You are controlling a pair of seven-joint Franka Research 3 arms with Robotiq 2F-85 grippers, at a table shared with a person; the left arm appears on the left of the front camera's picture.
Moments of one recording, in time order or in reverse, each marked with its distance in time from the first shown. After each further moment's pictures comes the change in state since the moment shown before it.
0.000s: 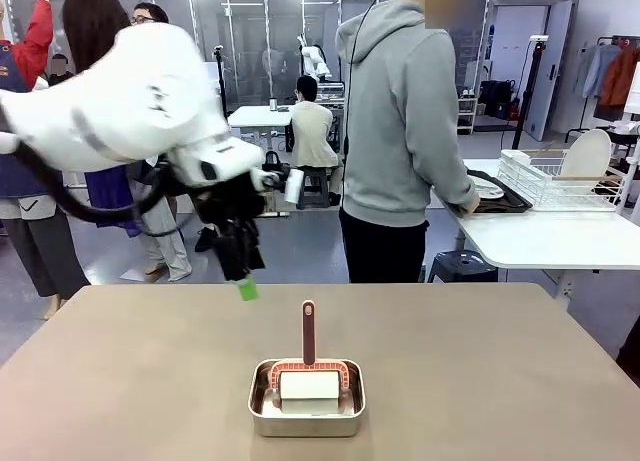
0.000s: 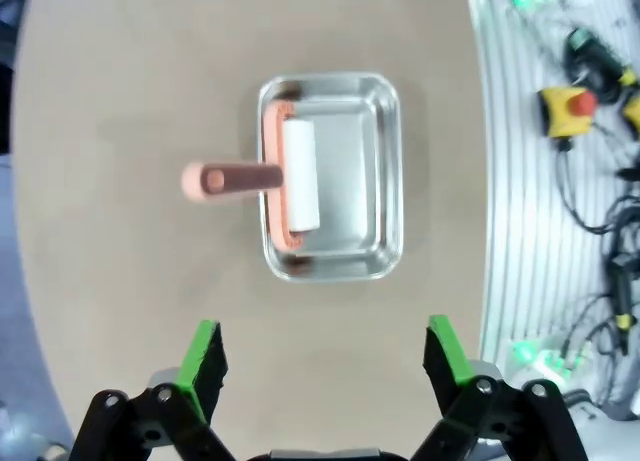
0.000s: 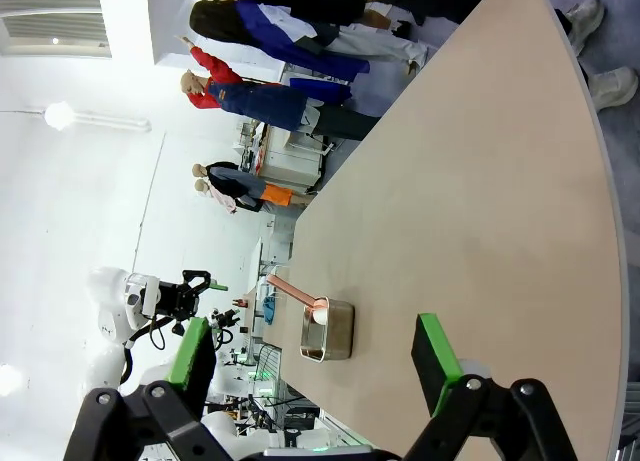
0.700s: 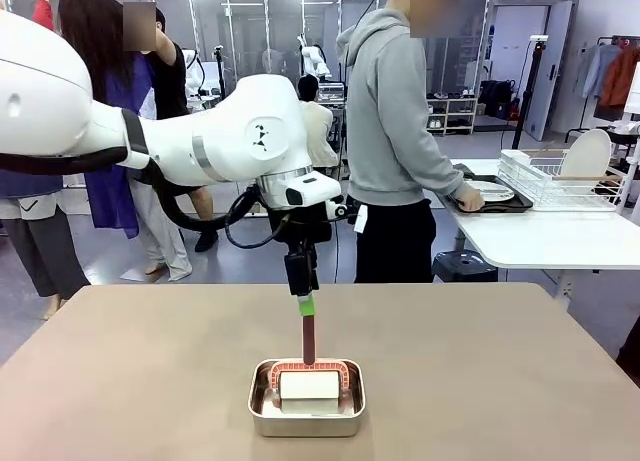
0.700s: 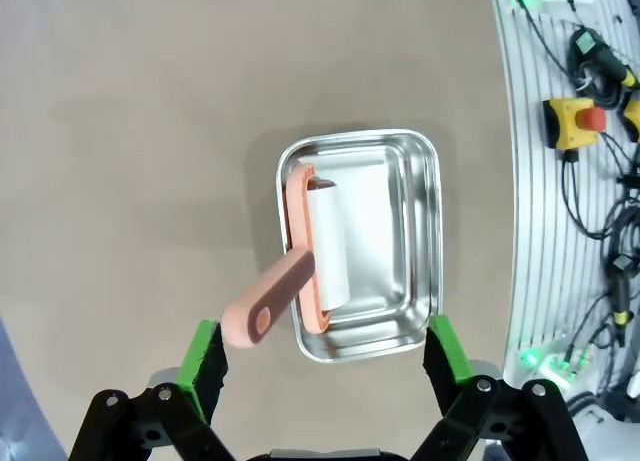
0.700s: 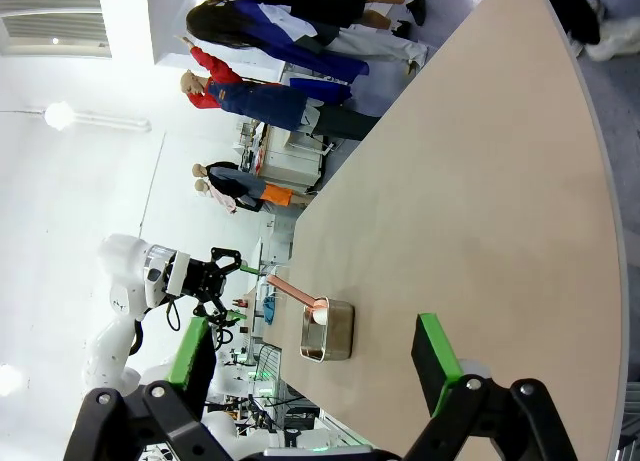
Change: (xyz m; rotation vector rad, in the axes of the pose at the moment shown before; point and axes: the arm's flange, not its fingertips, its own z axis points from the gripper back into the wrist) left arm 0.058 0.055 -0.064 -0.109 0.050 -0.033; right arm 0.000 0.000 0.000 0.000 0.000 0.000
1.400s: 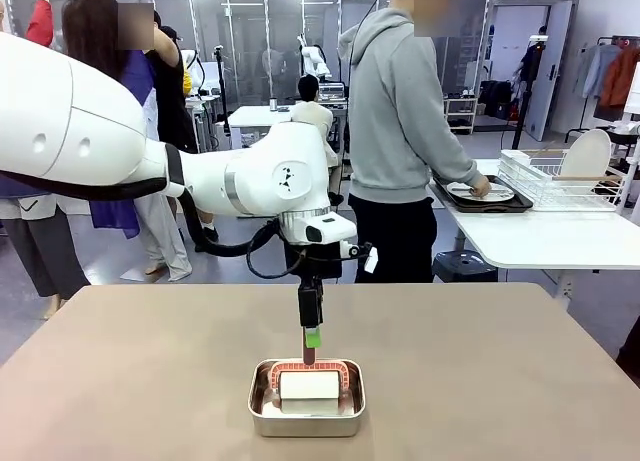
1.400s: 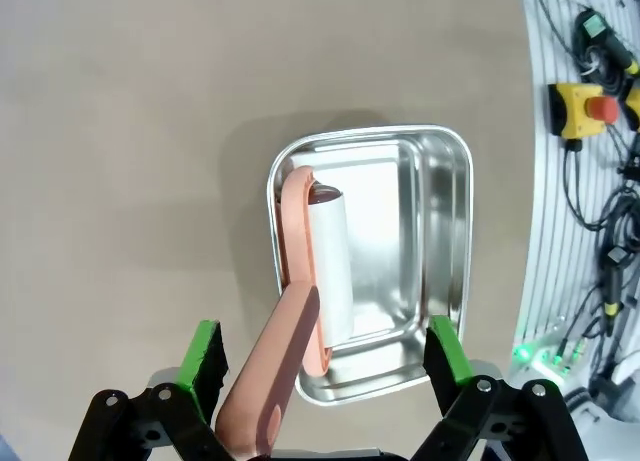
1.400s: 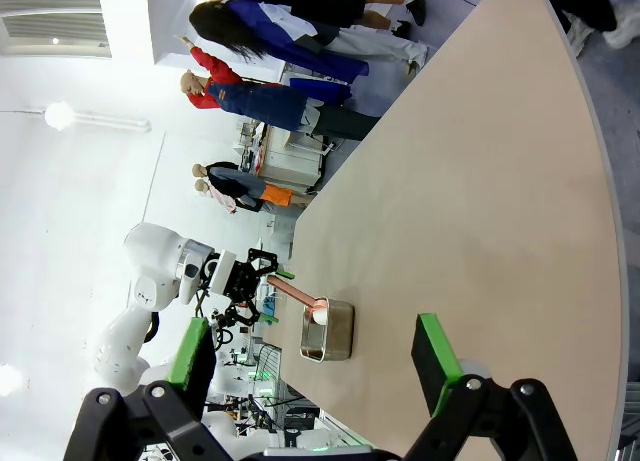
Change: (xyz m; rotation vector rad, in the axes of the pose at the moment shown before) left arm 0.006 0.024 -0.068 -0.092 0.088 0.031; right arm 0.000 0.000 0.000 0.000 0.000 0.000
